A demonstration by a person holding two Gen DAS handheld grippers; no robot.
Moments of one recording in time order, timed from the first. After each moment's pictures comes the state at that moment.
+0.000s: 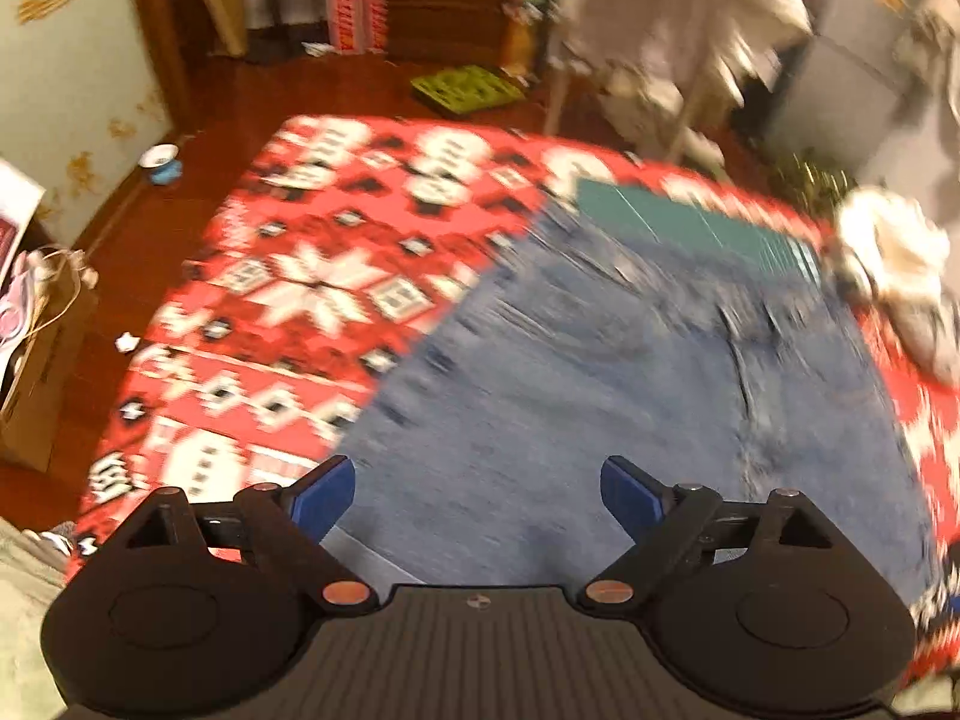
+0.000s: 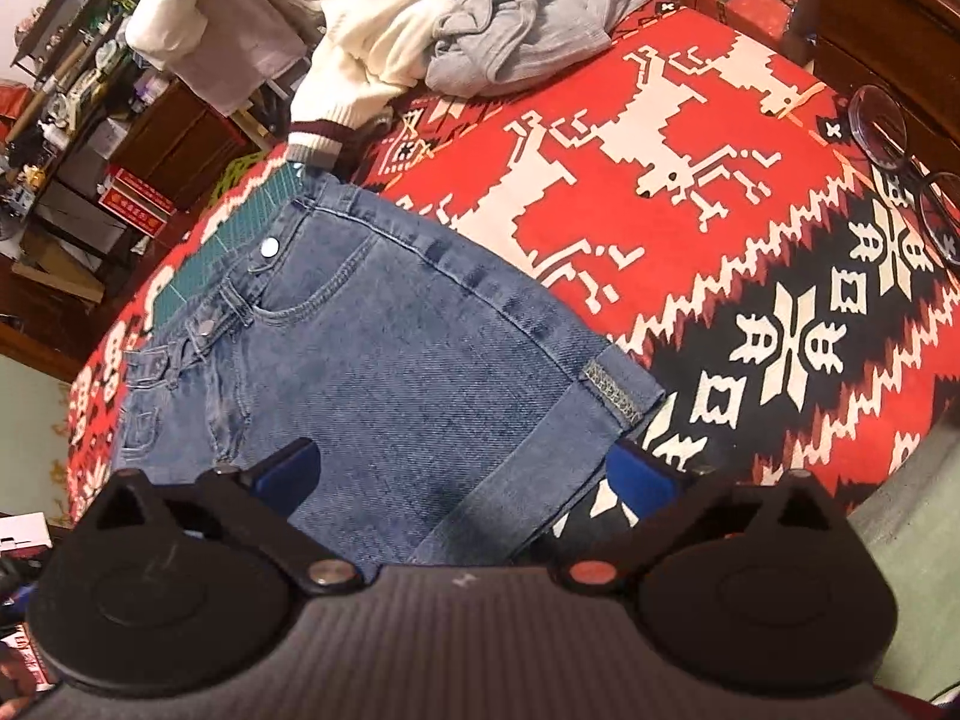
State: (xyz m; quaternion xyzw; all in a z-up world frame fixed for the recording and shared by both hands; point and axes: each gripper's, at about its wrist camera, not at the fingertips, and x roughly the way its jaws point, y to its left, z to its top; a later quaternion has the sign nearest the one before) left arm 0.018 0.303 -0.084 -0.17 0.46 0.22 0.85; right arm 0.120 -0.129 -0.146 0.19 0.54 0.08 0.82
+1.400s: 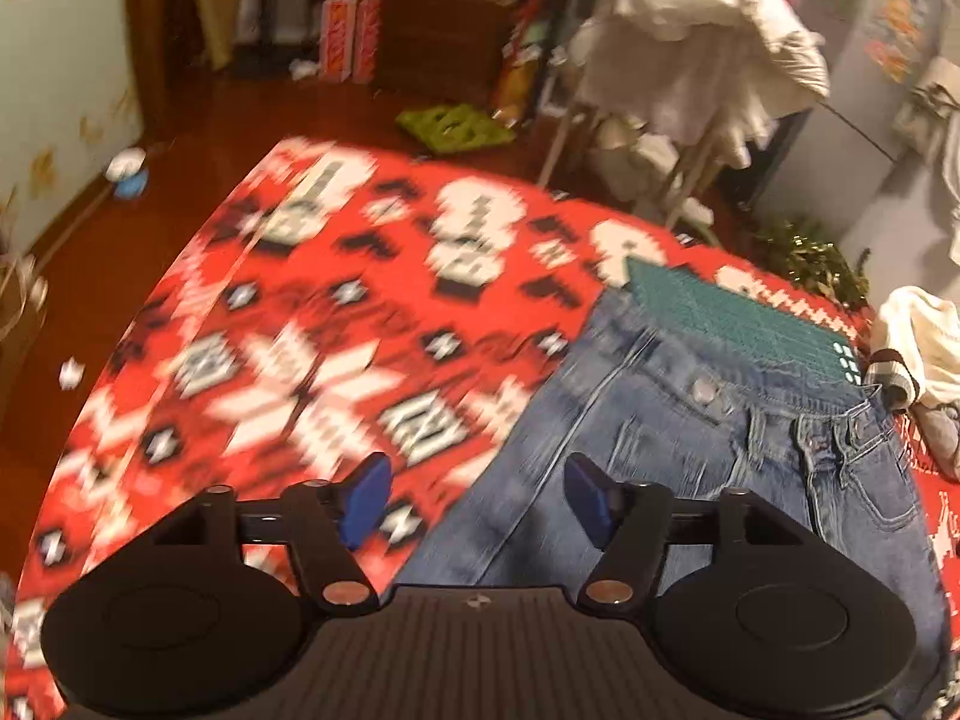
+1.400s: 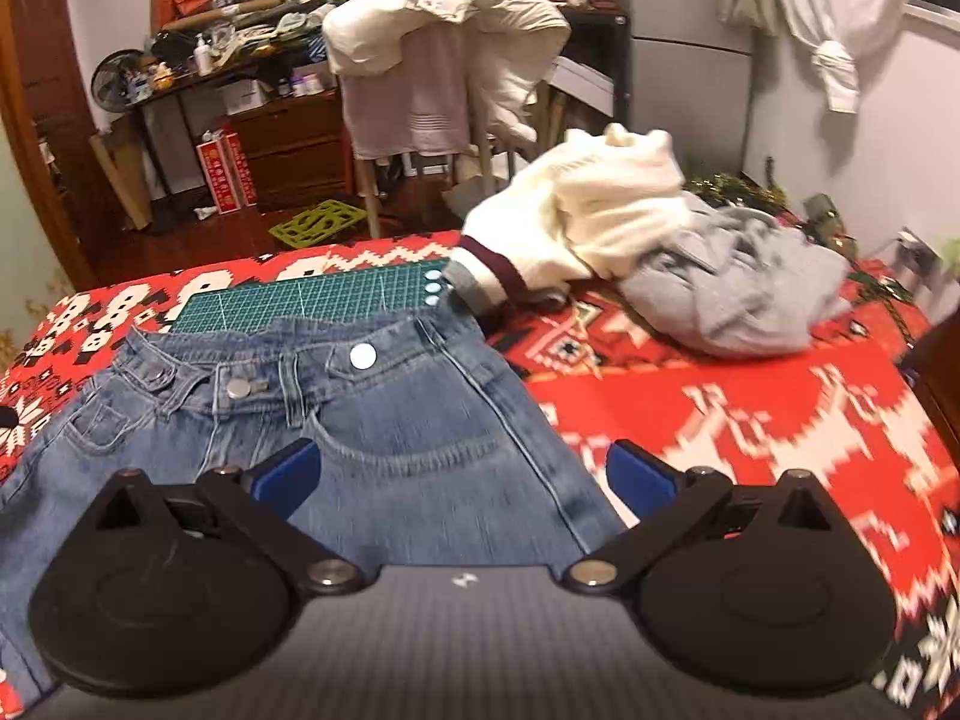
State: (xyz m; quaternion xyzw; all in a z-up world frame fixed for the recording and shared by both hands) left arm 0.085 0.379 -0.134 -0.18 0.41 0.18 0.88; right arm 0.183 -0.035 -0.144 -0.02 0.36 0.19 0.91
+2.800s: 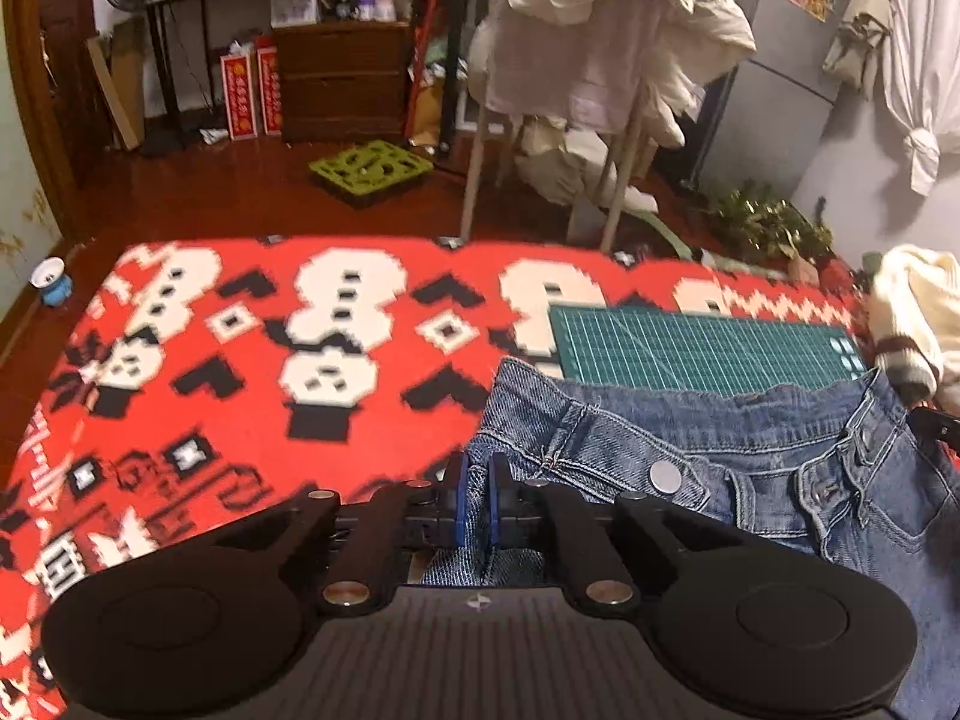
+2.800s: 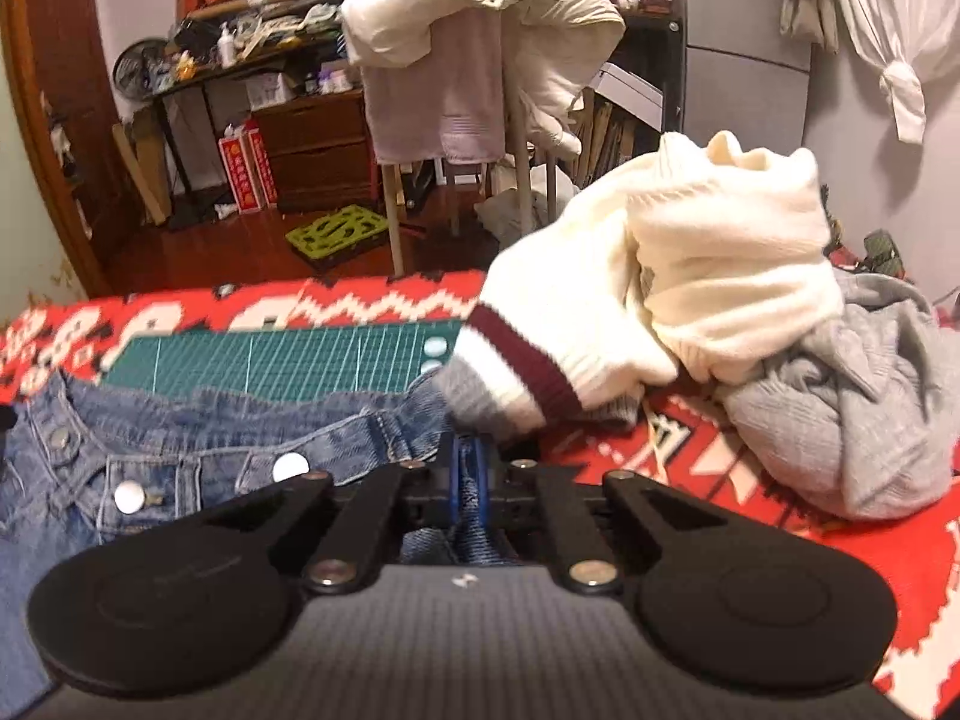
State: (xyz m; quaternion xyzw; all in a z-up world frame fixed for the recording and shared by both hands) left arm 0.184 0.376 -0.155 -0.11 0.40 0.13 0.90; right arm 0.311 0.008 -0.195 -0.02 0.35 0.22 0.91
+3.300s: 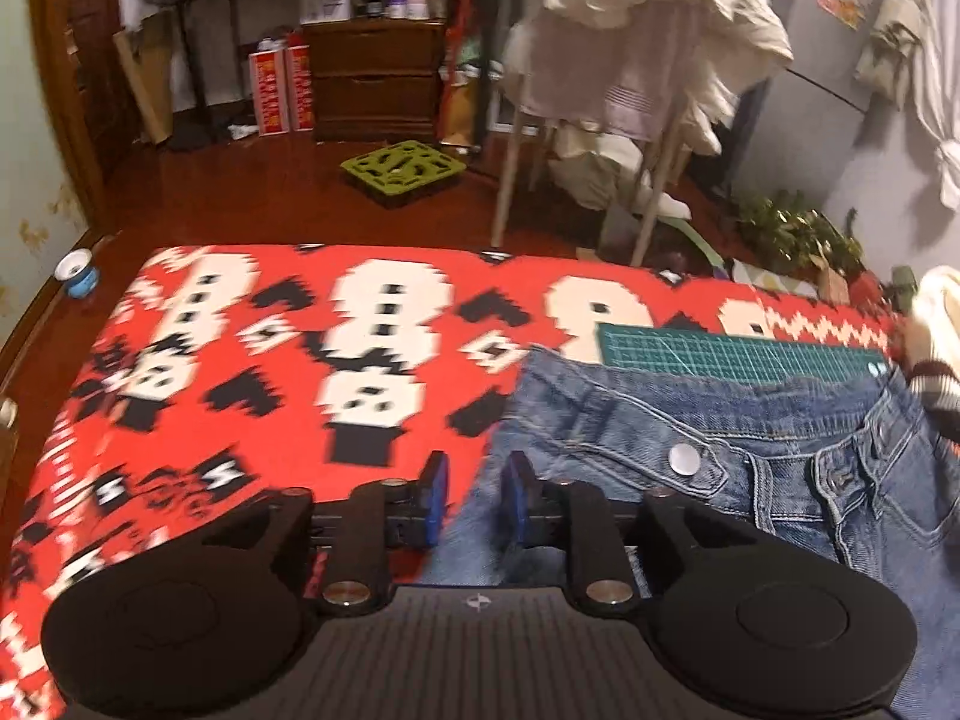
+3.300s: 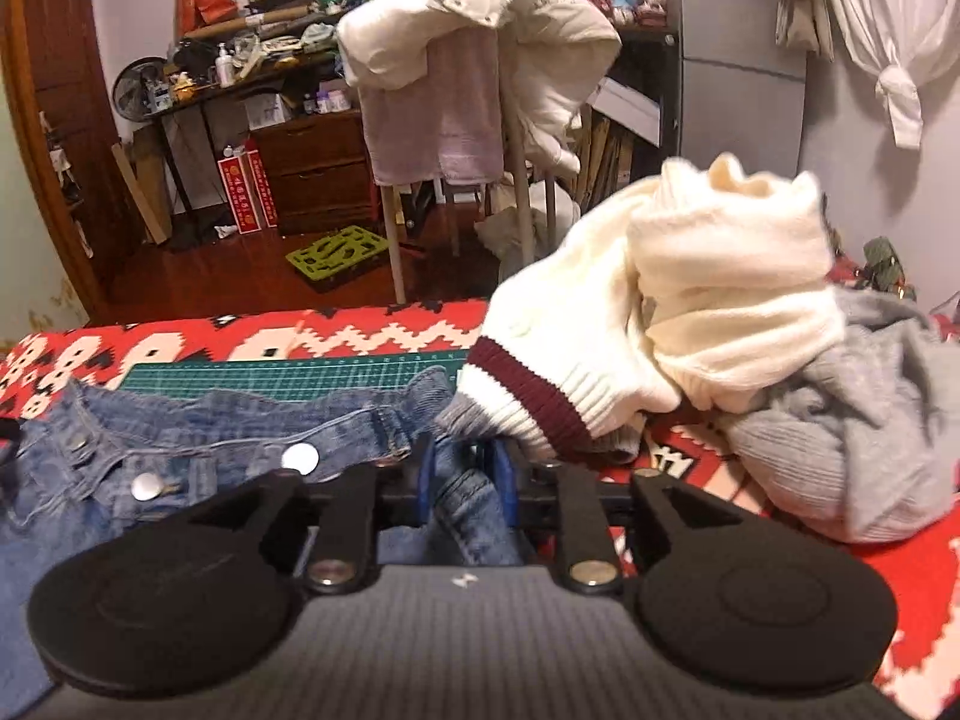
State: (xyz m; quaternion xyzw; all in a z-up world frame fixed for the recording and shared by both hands) left arm 0.181 0.395 -0.150 -0.12 0.40 0.16 0.89; right arm 0.299 0.007 -0.183 -0.03 0.32 0.23 0.92
